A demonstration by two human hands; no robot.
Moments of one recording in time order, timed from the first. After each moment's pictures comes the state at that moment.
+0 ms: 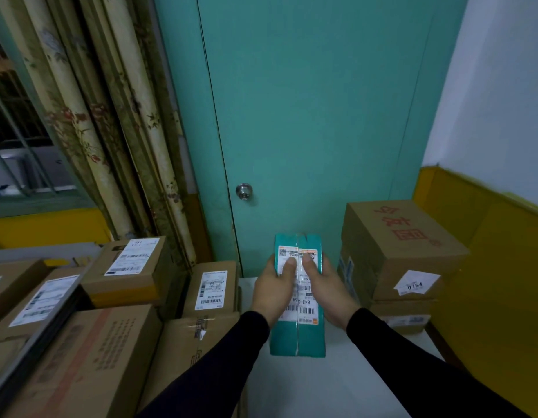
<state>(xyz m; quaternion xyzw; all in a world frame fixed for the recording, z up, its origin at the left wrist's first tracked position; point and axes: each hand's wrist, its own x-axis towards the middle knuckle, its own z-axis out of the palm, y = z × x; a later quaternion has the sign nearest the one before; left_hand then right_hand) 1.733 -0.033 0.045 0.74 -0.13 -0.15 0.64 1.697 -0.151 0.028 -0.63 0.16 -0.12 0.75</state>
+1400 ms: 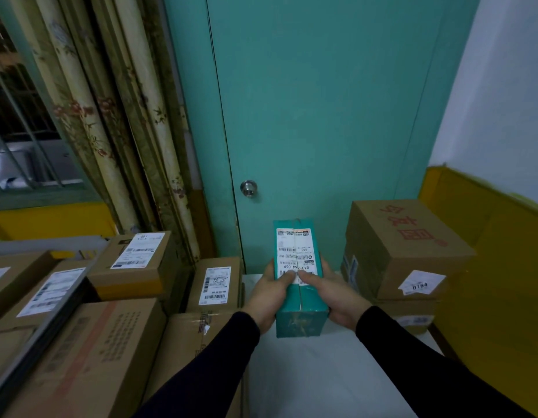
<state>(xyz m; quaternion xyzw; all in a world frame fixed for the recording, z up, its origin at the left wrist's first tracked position) 1.741 -0.023 0.031 0.63 -0.07 -0.27 0.72 1.696 -0.152 0.027 -0.57 0.13 -0.02 0.81</state>
